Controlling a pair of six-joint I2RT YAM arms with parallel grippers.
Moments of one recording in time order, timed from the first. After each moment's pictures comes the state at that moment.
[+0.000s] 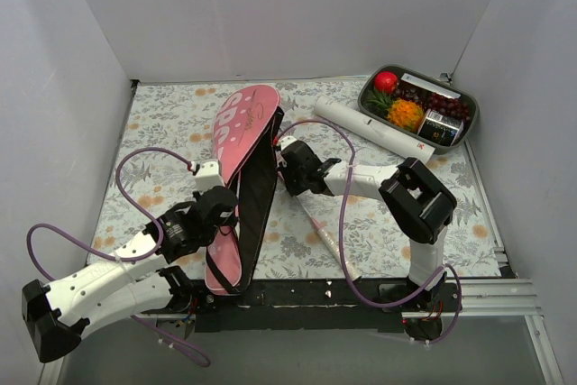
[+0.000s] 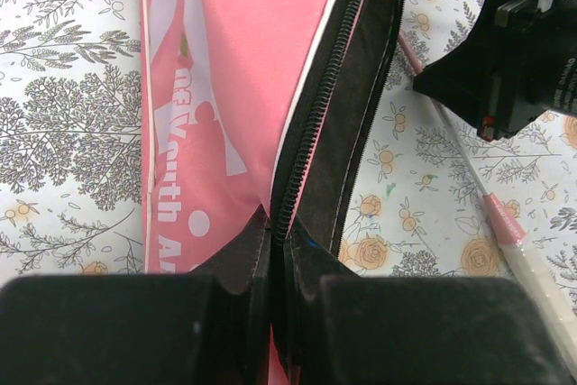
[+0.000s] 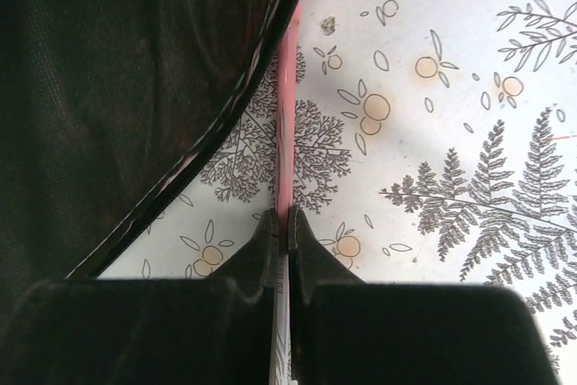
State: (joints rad) left arm -0.91 0.80 0.68 -0.64 -0.63 -0.77; right arm 0.86 1.90 1.16 -0.12 0.08 0.24
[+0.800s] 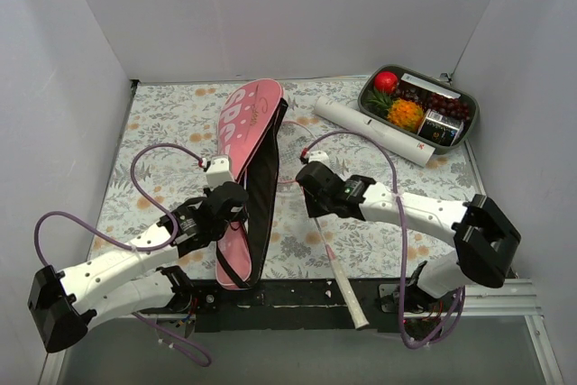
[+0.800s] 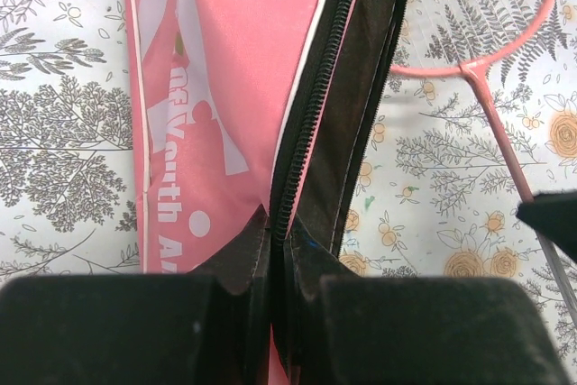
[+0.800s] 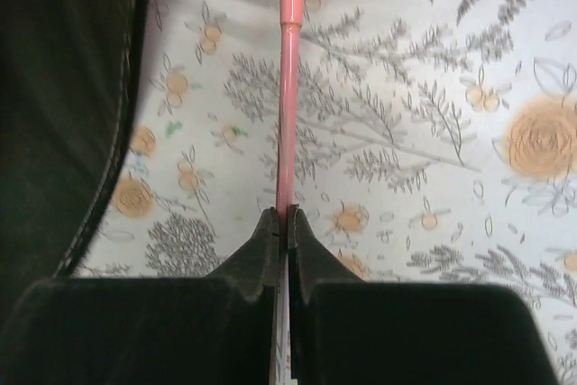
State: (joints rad) left arm -0.91 0.89 0.67 -0.52 -0.61 -0.77; right arm 0.99 1.49 1.01 -0.47 0.25 0.57
